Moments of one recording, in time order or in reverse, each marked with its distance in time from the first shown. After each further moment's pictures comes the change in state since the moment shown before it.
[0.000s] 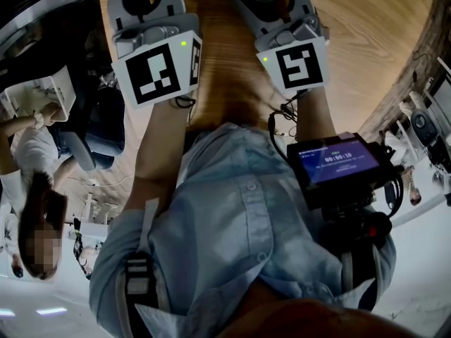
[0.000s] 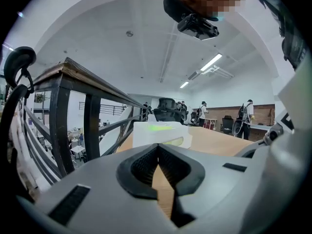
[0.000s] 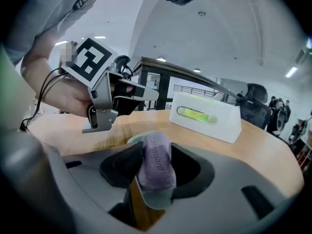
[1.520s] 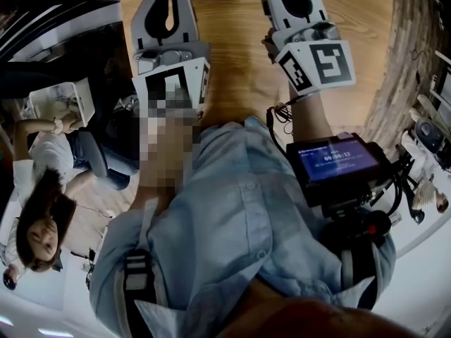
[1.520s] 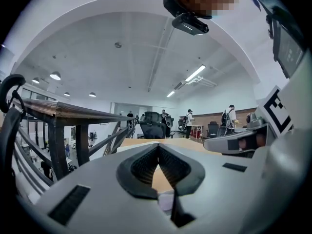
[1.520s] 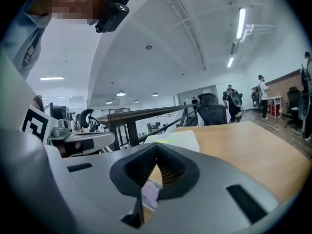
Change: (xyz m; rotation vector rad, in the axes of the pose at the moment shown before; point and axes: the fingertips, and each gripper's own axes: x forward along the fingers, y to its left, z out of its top) left arm -0.008 -0.025 -0.002 0.022 0.010 -0.106; right arm -0.028 -0.071 0.013 0.561 -0.251 -0.255
